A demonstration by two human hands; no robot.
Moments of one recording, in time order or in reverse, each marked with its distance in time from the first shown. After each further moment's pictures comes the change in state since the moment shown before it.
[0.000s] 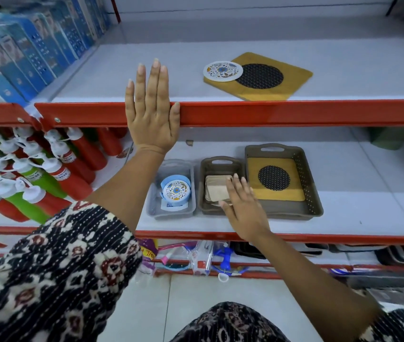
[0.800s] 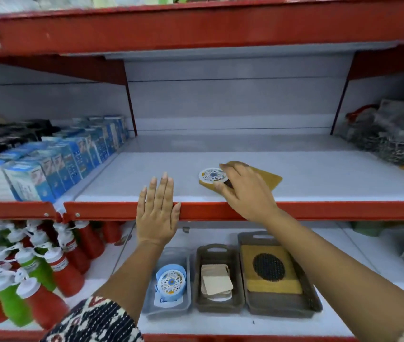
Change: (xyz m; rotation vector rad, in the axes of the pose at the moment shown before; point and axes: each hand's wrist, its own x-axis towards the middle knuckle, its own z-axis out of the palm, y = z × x) left_hand -0.003 -0.004 -0.007 -0.115 -0.048 0.020; right_hand 0.069 -0.054 -0.231 -0.177 0.572 -0.293
